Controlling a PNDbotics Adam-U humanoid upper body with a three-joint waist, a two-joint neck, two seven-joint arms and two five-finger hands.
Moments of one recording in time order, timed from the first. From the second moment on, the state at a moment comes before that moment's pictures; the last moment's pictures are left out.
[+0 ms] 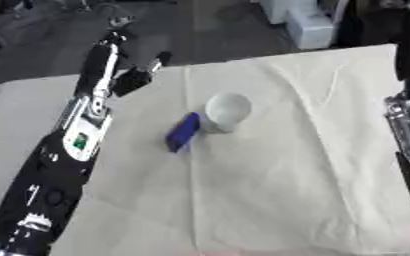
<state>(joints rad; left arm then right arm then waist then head) -0.70 0.20 -0.16 -1.06 -0.71 0.06 0.16 -0.33 -0.36 0.11 -1.99 0.26 -0.22 -0.24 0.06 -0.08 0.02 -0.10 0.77</state>
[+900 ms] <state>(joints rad) -0.85 0.16 -0.15 -0.70 -0.86 0.21 -0.32 -0.33 -0.35 0.12 -1.99 0.25 -0.22 -0.23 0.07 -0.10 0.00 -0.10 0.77</state>
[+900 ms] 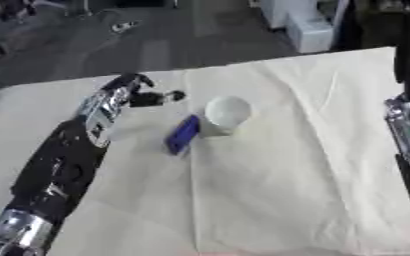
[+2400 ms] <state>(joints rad) -0.85 0.12 -0.16 -0.70 -0.90 0.27 -0.53 -0.34 -0.34 0.12 -1.99 0.25 -0.22 -0.23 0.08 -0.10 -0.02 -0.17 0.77</state>
